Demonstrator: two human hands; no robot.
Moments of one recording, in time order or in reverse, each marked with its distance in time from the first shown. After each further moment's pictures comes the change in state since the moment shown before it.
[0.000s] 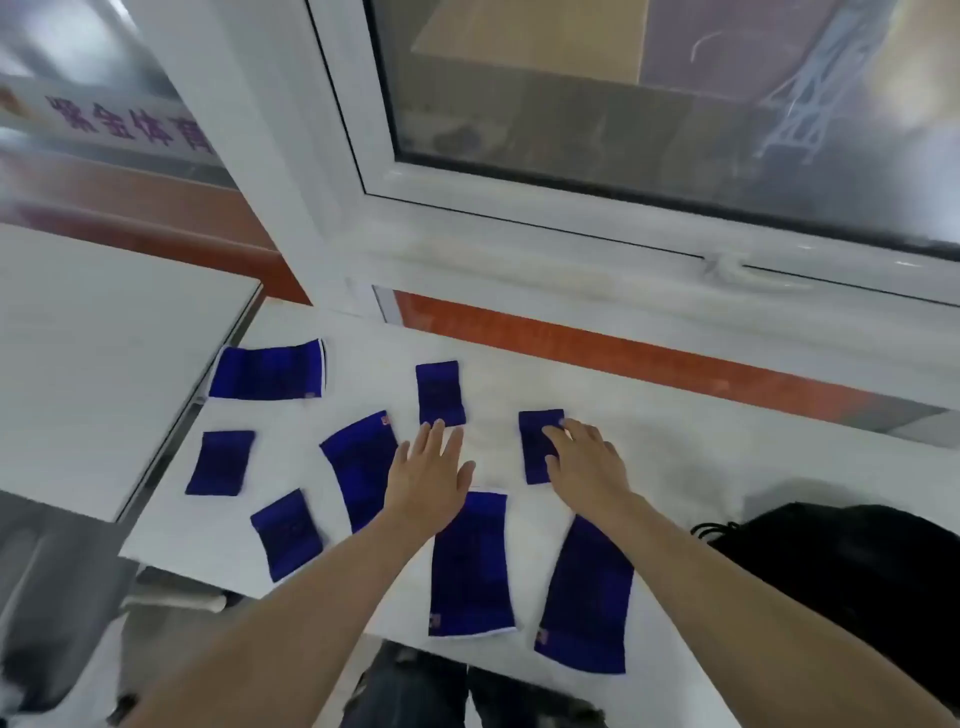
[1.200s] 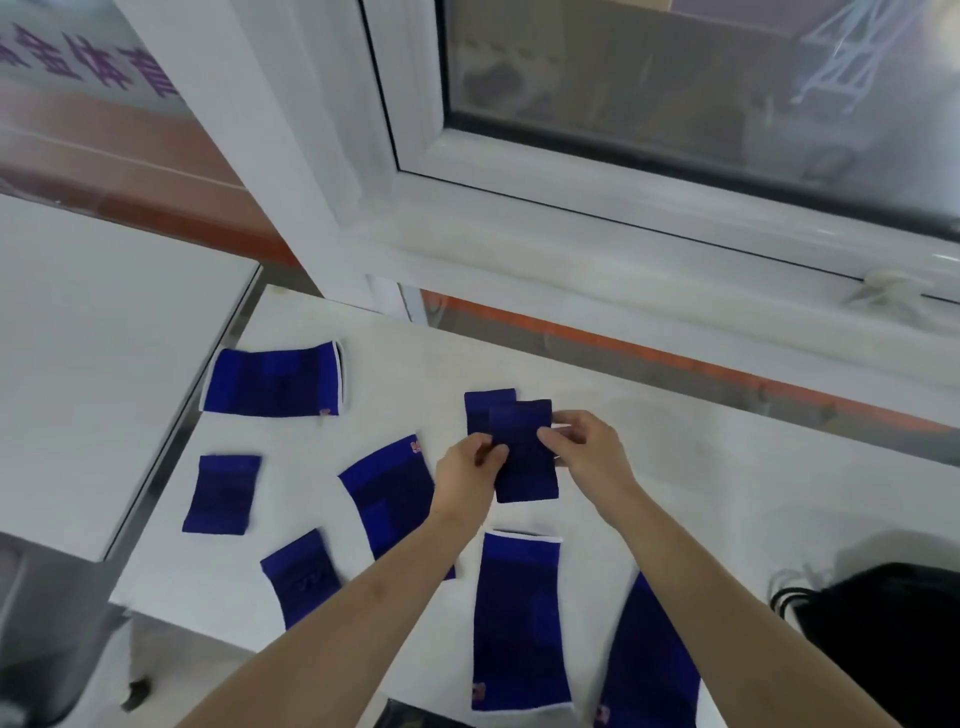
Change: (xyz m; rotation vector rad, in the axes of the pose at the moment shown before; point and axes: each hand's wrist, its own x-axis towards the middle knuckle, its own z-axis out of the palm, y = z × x) left_hand 0.089 -0.031 0.006 -1.138 -0.014 -0.352; right_hand 0.106 -0.070 0.005 1.120 0.007 0.328
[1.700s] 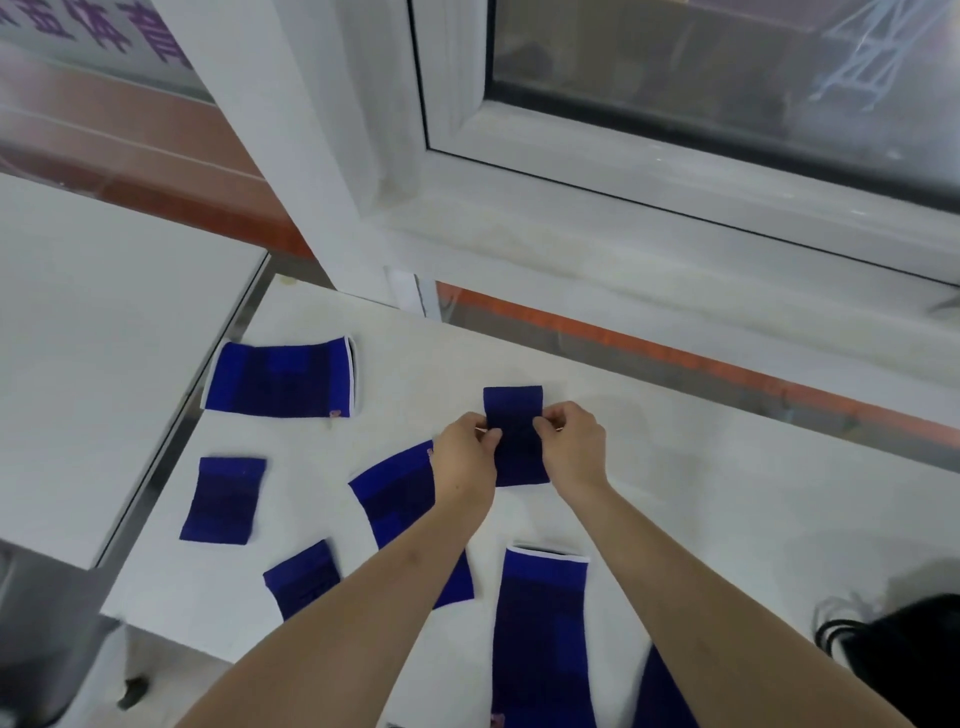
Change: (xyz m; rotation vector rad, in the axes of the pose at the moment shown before) left_hand 0.053 -0.013 -0.011 0.210 0.227 -0.065; right_hand 0.051 0.012 0.070 -0.408 0.216 -0.059
